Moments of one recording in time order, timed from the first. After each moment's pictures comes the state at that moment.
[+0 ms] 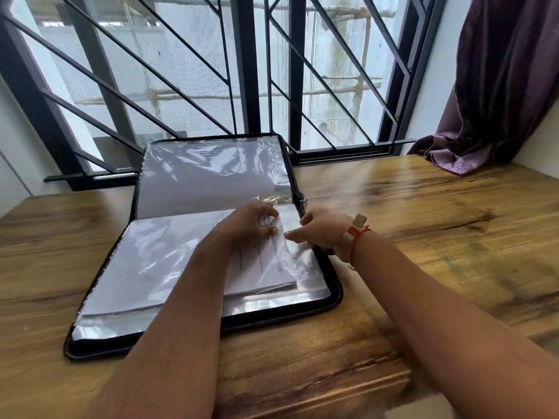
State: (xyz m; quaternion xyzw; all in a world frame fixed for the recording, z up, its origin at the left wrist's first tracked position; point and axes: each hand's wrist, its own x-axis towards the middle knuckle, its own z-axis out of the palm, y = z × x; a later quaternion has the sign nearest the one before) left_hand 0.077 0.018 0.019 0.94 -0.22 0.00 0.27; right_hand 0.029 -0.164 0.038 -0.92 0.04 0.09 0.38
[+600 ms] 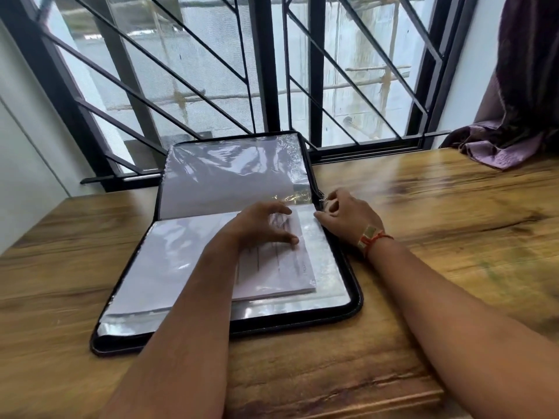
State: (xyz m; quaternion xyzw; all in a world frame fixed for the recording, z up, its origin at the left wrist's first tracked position) left_hand 0.076 0.029 0.019 0.93 -0.17 -0.03 0.32; right_hand 0.070 -0.188 0.007 -0.95 0.01 -0.11 0.29
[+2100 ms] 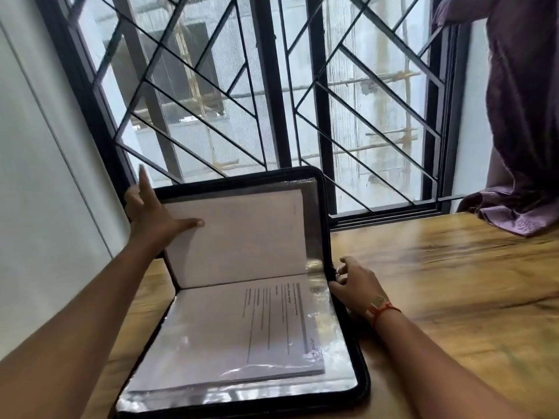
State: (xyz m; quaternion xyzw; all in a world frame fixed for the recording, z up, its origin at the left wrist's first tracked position) left_hand 0.089 0.165 0.149 0.88 0.08 0.37 0.28; right_hand 0.087 -0.196 -0.002 -0.91 -0.03 -0.12 0.40
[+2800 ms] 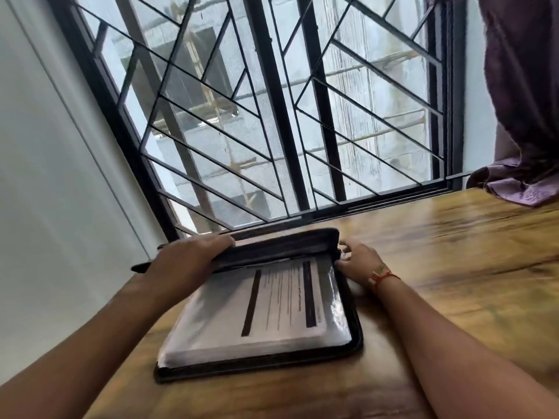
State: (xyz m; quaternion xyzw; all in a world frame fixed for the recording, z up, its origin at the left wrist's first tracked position) left_hand -0.049 0.102 0.140 0.93 -0.20 0.28 -0.11; right_hand 0.082 -0.206 0.006 -0.90 -0.06 -0.10 0.42
